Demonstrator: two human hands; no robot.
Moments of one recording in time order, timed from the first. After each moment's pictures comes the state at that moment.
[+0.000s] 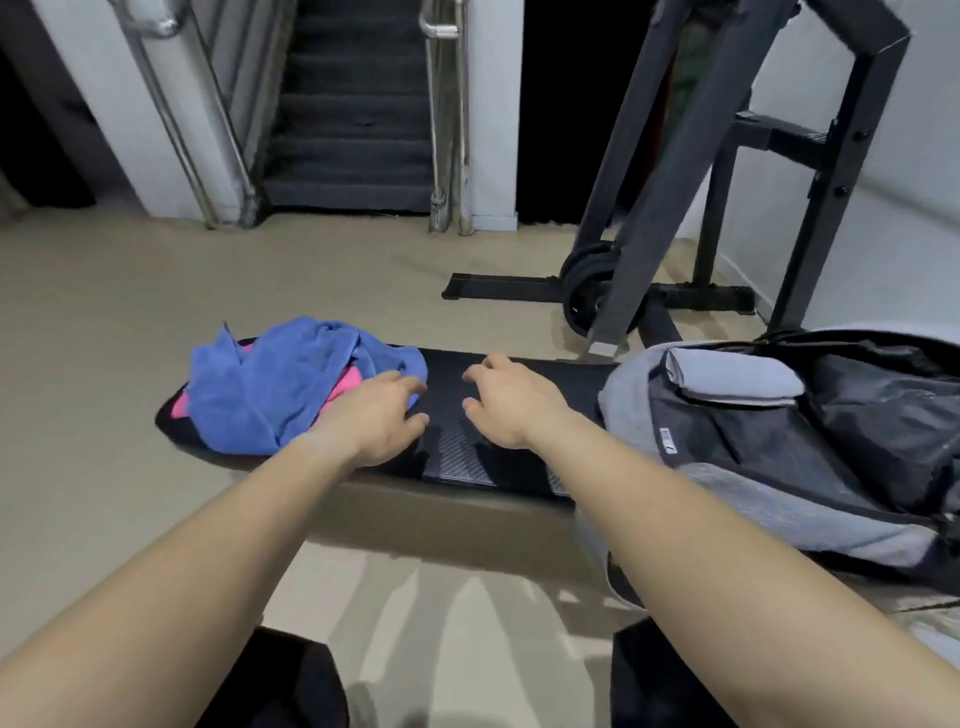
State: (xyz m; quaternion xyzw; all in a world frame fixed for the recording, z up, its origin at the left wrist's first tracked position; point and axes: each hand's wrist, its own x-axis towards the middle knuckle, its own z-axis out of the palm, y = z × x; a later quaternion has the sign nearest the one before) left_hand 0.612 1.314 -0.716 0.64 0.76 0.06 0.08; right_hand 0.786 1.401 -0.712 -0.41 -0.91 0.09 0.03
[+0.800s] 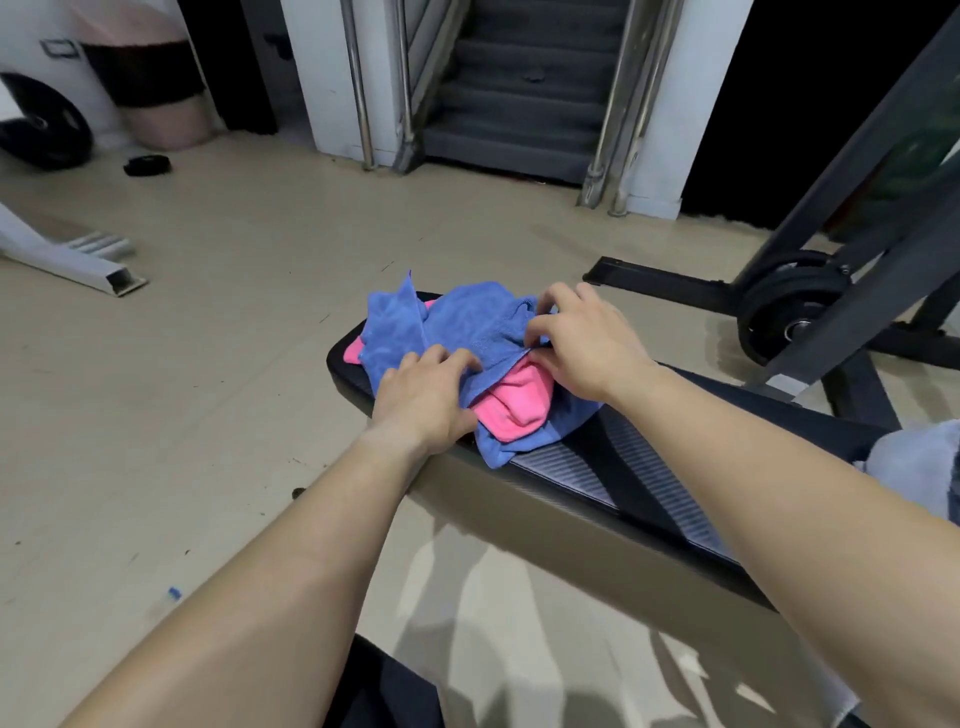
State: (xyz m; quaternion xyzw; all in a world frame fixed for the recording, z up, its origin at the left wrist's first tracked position) left_hand 0.460 1.270 -0.771 0.49 0.86 0.14 0.03; right_hand 0.599 1.426 -0.721 -0.22 -0.97 -0.04 0.14
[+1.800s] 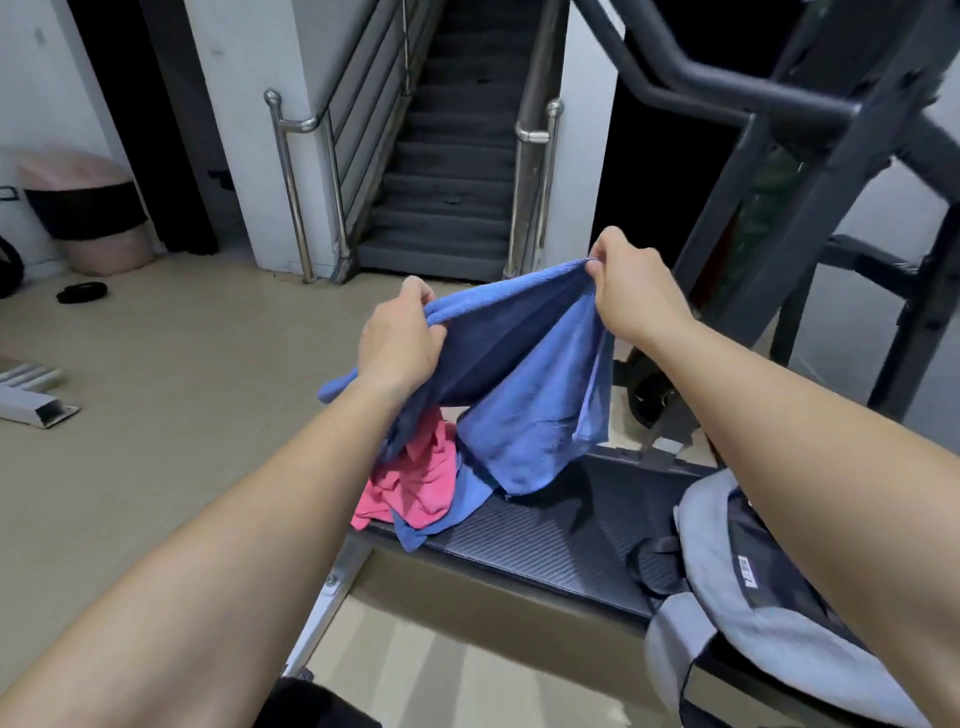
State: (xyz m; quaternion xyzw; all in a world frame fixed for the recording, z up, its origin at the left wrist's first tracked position) left_hand 0.523 1.331 -0.565 0.45 0.79 0.40 -0.07; right_hand 0.737 1.452 -0.505 -0.43 -0.84 0.04 0.33
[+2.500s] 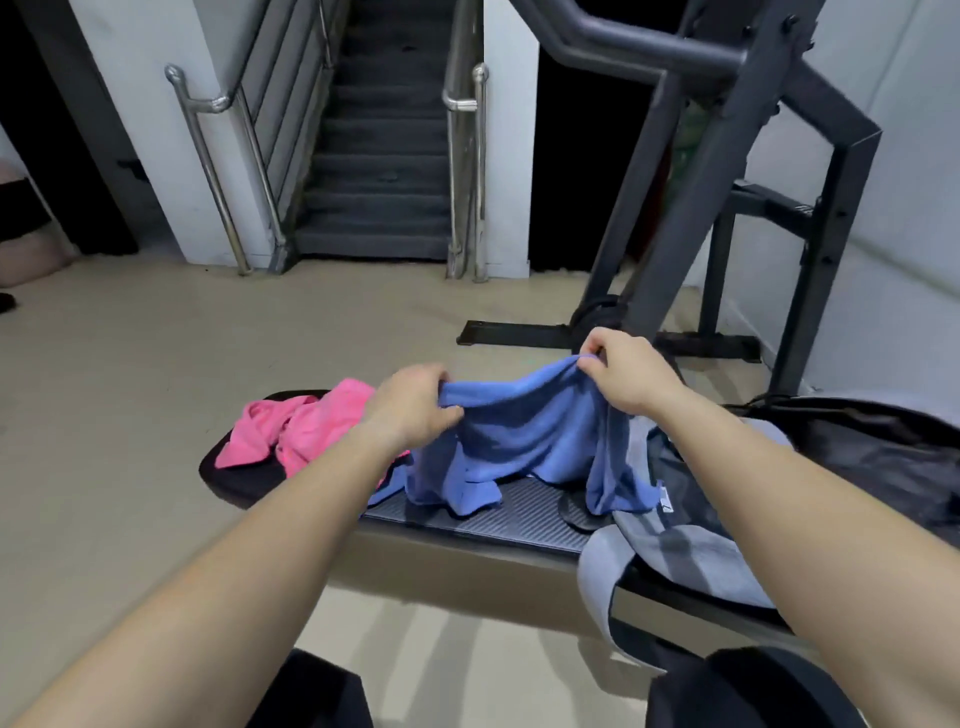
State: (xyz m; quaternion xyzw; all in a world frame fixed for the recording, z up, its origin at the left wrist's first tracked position) left_hand 0.619 1.340 -0.635 0.61 0.77 0.18 0.02; right_hand 0.865 1.466 -0.612 -0.50 -0.83 0.15 0.21
